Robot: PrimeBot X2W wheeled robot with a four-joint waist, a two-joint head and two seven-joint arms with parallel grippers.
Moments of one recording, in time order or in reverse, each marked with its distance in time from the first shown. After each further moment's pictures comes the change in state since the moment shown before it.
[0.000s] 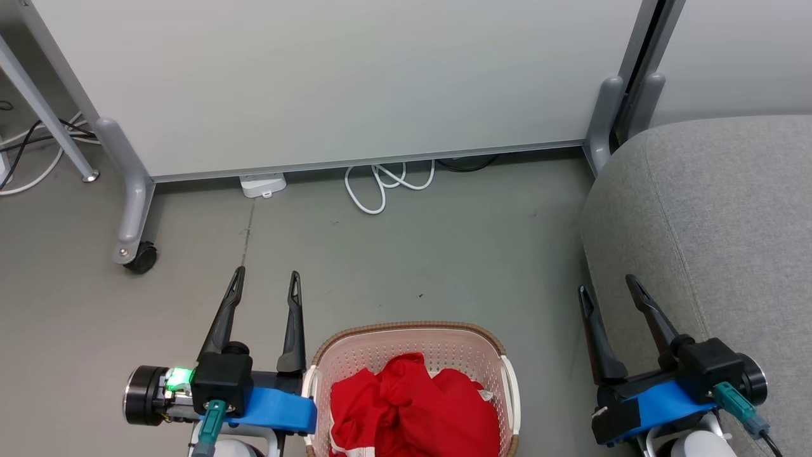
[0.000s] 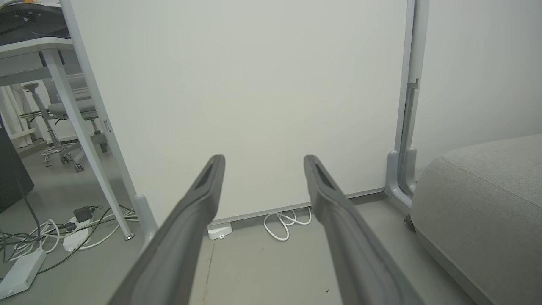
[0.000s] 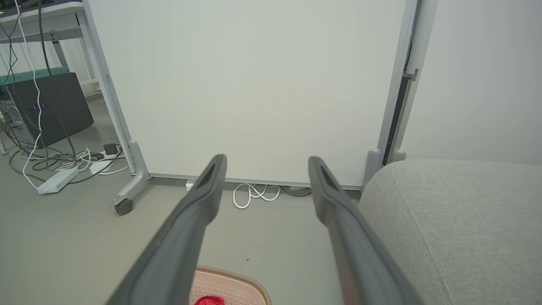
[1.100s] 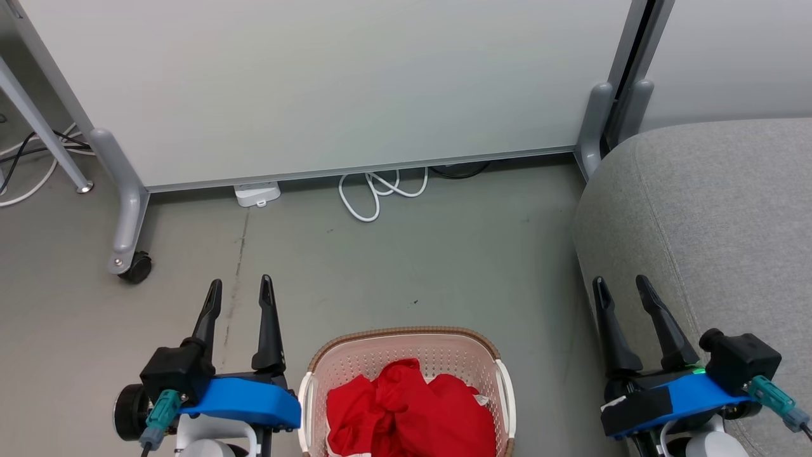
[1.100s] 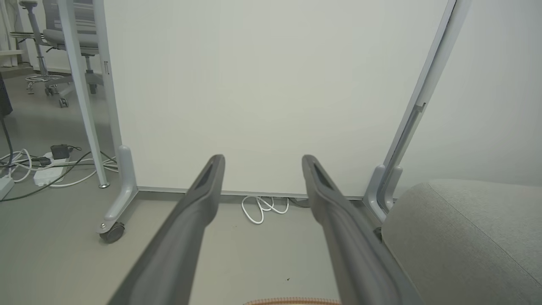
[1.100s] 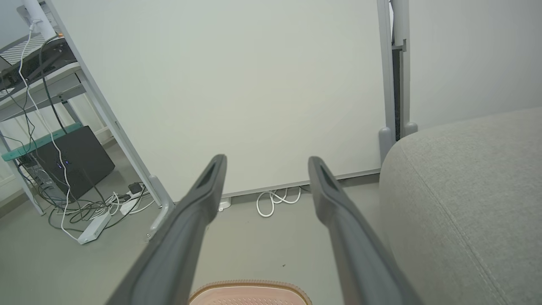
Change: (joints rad) left arm 0.007 0.005 0.037 0.005 -0.254 -0.013 0.062; right arm 0.013 0.003 -0.006 -0.039 0.257 0.000 0.063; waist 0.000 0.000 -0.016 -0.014
